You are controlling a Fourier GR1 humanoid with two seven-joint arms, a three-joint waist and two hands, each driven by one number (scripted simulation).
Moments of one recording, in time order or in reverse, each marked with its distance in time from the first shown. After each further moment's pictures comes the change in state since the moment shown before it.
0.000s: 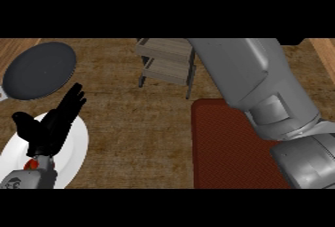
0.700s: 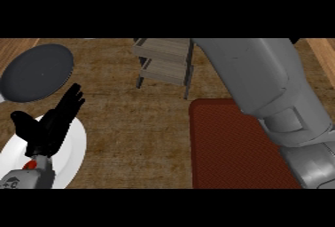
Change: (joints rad) left arm -0.001 0.015 0.000 0.011 0.017 0.006 0.003; right arm 0.096 -0.043 0.119 -0.242 -0.009 0.261 0.154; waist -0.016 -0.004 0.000
